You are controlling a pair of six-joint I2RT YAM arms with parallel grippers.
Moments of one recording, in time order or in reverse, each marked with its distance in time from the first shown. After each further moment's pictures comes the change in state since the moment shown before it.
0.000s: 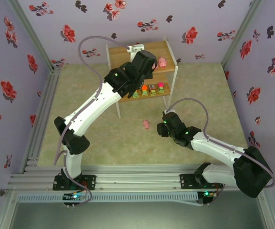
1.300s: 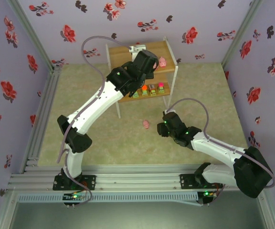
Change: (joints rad) left arm 0.008 0.040 0.032 -0.011 0.032 -0.002; right arm -0.002 -0.003 0.000 0.000 0.000 0.000
